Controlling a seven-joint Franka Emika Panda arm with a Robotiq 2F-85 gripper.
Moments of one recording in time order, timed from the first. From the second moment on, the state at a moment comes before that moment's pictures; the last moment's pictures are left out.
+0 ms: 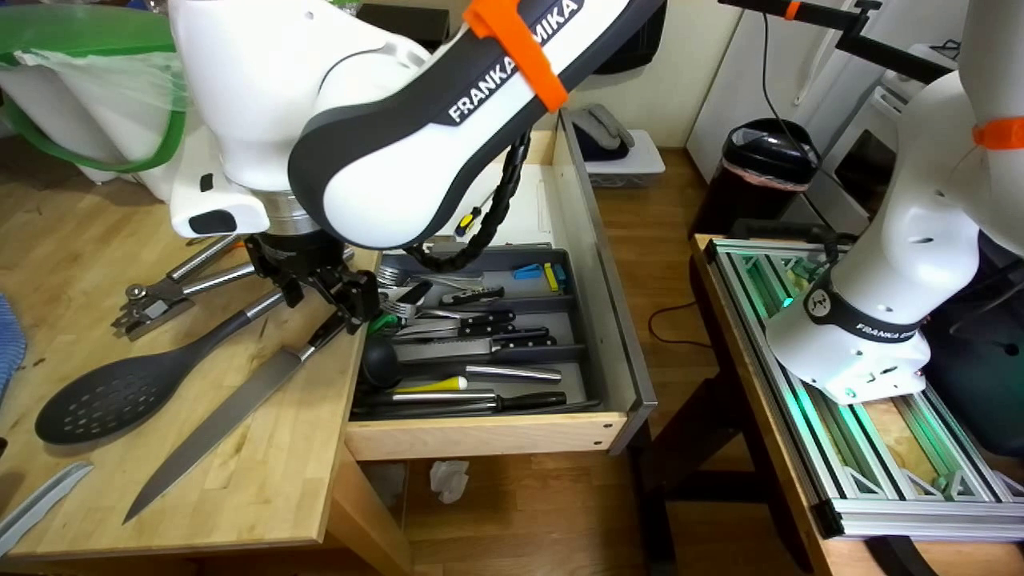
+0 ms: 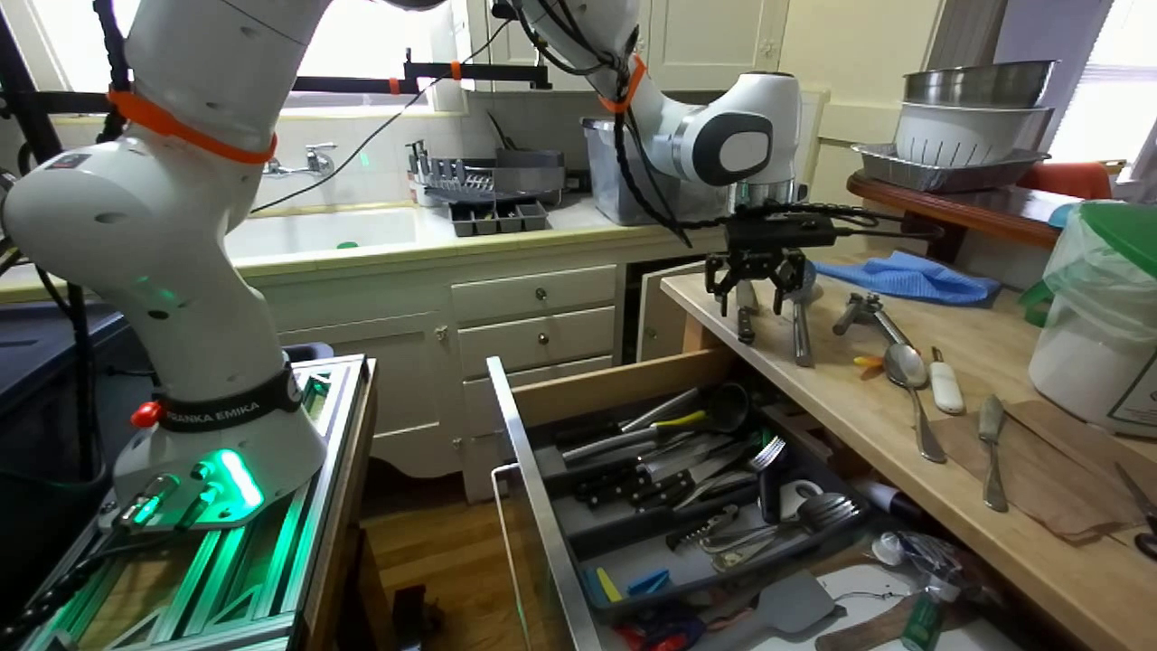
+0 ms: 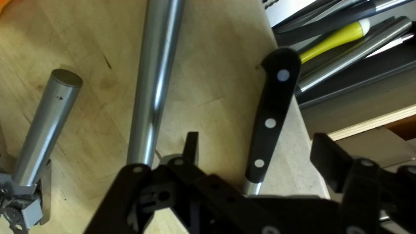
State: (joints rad) arm -0.01 0.59 0.10 -1.68 -0.11 2.38 -1.08
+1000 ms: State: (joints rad) arm -0.01 0.61 0.11 -1.68 -0.12 2.41 -1.08
